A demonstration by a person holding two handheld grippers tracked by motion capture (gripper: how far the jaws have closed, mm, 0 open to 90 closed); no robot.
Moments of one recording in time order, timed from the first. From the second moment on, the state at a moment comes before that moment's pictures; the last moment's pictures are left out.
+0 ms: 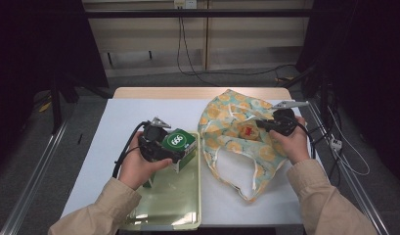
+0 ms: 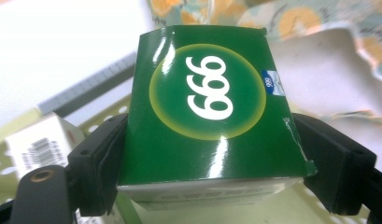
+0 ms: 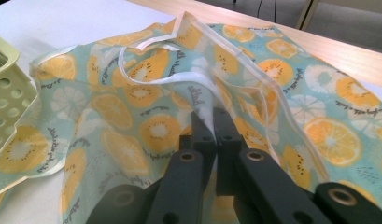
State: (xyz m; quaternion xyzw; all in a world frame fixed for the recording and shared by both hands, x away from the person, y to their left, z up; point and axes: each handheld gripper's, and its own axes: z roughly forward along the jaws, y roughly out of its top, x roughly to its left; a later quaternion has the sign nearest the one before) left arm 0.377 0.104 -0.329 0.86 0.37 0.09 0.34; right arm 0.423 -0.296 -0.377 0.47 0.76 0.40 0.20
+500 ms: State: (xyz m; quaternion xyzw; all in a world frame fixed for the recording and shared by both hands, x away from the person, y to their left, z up) left arm 0.381 0.096 -0.265 0.86 0.32 0.09 0.40; right arm 0.434 -0.292 -0.335 0.46 0.76 0.40 0.23
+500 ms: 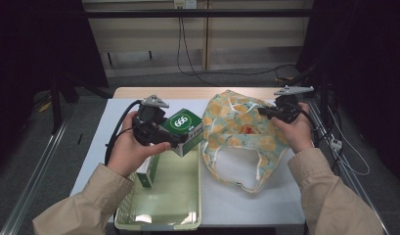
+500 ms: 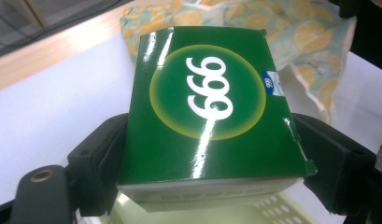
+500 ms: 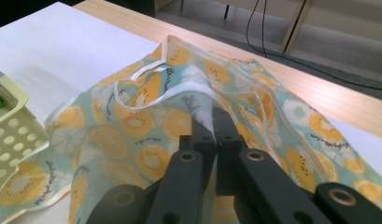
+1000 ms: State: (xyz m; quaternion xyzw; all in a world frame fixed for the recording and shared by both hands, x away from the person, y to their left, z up) left arm 0.402 0.044 -0.254 0.86 0.28 0.07 0.42; right arm 0.445 -0.277 -0.311 0.45 0.76 0.41 0.23
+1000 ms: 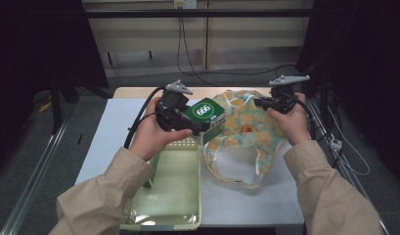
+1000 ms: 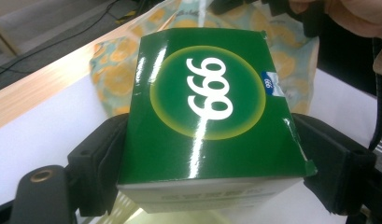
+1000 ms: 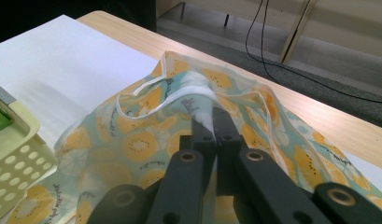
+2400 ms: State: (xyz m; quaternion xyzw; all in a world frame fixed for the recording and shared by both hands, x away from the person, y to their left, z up) left arm 0.453 -0.039 -0.325 0.88 0.26 0.05 0.40; right arm 0.438 -0.271 -0.299 0.43 0.76 0.43 0.22
